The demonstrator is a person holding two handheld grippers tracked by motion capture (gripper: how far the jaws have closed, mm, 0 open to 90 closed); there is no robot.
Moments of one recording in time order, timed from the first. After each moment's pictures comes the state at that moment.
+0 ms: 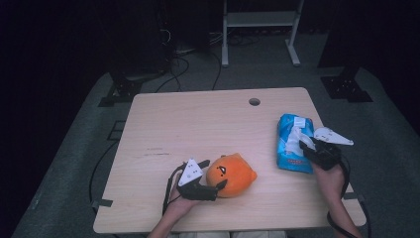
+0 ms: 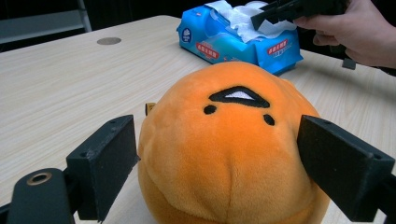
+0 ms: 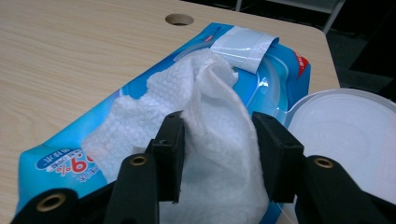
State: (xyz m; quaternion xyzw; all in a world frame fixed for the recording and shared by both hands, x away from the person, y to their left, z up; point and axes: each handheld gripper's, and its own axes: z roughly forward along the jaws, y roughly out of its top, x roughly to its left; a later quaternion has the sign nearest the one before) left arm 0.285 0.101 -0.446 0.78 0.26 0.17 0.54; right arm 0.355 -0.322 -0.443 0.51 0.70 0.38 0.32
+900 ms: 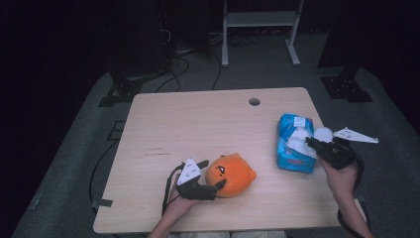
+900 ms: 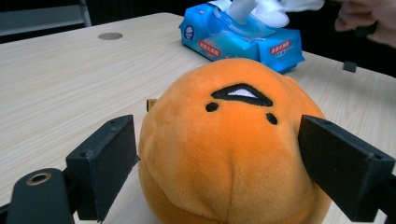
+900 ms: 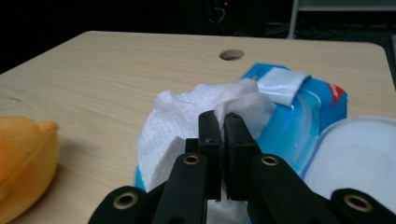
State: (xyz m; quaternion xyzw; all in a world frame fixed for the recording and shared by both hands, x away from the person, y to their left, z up) left arm 0.287 0.103 -0.449 0.77 0.27 0.16 0.55; right arm 0.336 -0.342 -0.409 0.49 0.69 0.49 0.22
